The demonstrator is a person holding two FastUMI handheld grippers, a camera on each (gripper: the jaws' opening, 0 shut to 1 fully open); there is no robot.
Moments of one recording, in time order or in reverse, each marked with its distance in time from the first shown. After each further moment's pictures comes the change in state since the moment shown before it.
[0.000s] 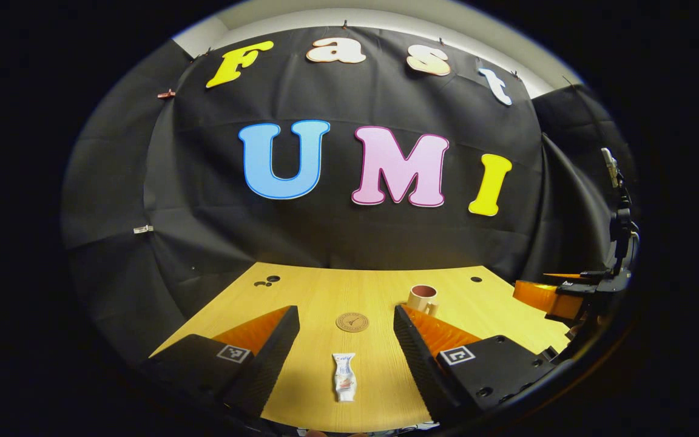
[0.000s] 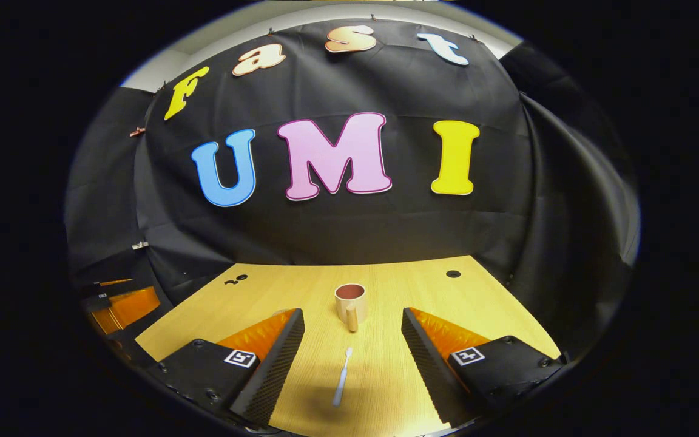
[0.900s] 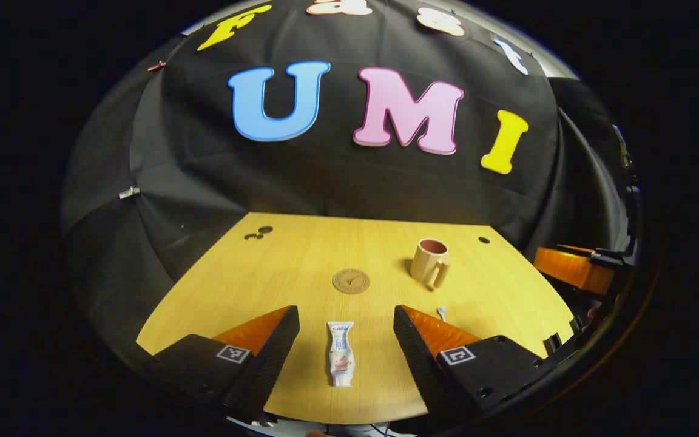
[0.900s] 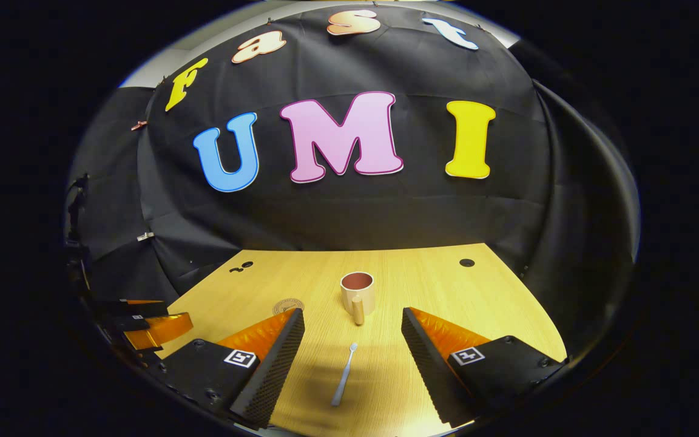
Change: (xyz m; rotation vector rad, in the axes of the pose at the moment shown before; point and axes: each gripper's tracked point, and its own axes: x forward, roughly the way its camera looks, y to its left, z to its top) left arm 0.057 0.002 -0.083 -0.031 0.303 -0.001; right arm 0.029 0.003 -0.017 -0.006 0.106 0.076
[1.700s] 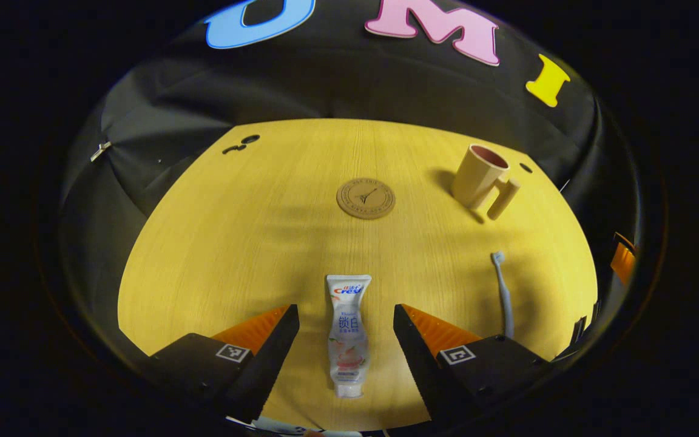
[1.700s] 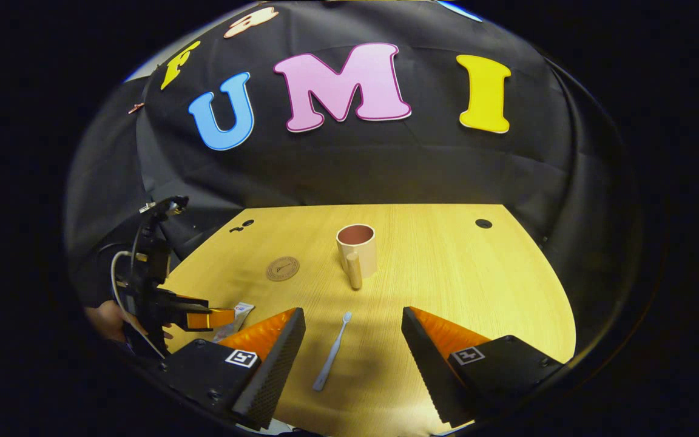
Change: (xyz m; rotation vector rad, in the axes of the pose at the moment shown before) left arm 0.123 0.017 -0.101 0.013 0.462 0.061; right arm 0.040 -0.025 -0.068 0.005 0.228 0.061
